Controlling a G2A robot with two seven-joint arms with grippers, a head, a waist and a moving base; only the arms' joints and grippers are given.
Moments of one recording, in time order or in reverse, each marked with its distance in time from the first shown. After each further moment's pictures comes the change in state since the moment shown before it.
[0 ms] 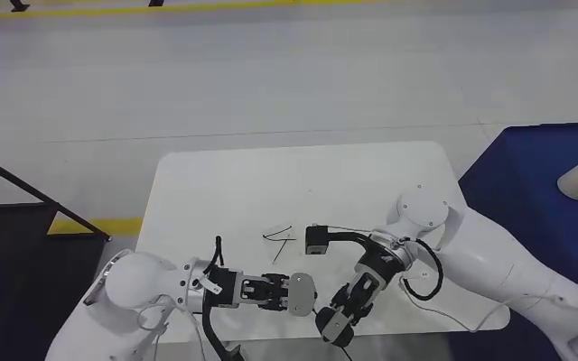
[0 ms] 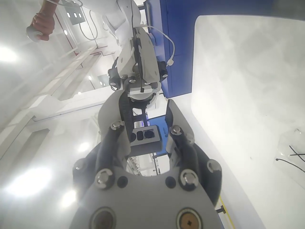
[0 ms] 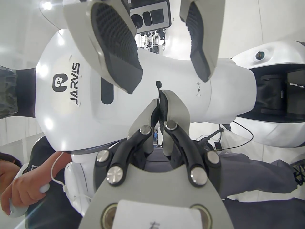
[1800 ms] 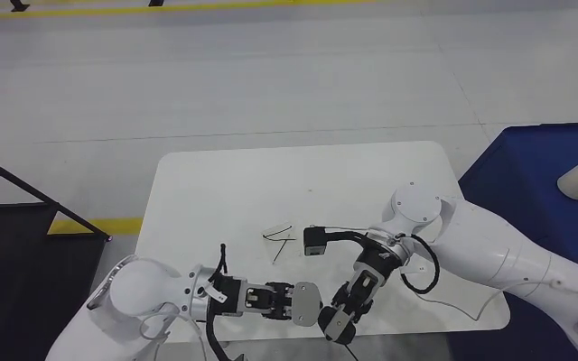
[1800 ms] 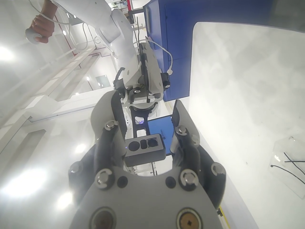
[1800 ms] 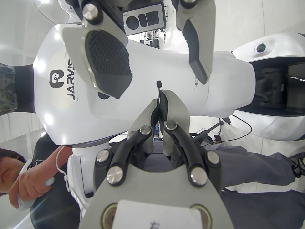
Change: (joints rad) left arm 0.003 0.039 0.053 -0.026 -0.021 -0.003 -0.045; right arm 0.186 0.010 -0.242 0.057 0.106 -0.106 0.000
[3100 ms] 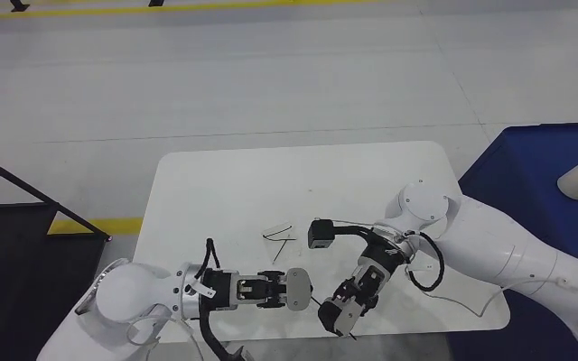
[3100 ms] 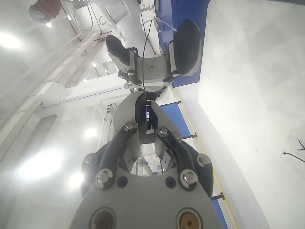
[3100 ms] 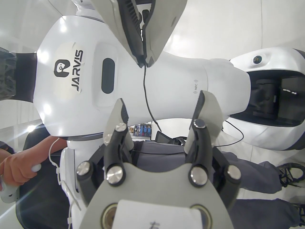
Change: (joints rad) left arm 0.037 0.022 -0.054 -0.033 -0.048 0.046 -0.101; right arm 0.025 0.020 -0.019 0.009 0.045 -0.106 0.000
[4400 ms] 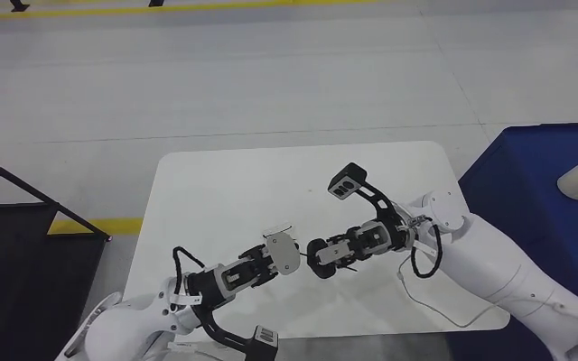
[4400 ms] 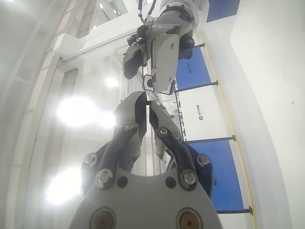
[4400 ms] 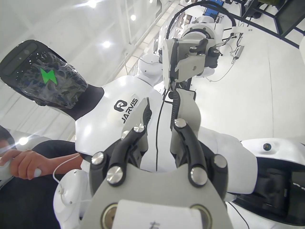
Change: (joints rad) left arm 0.216 -0.014 -0.084 -0.144 0.118 0.162 -0.431; right arm -0.360 -0.027 0.414 0.021 0.076 -0.090 -0.259
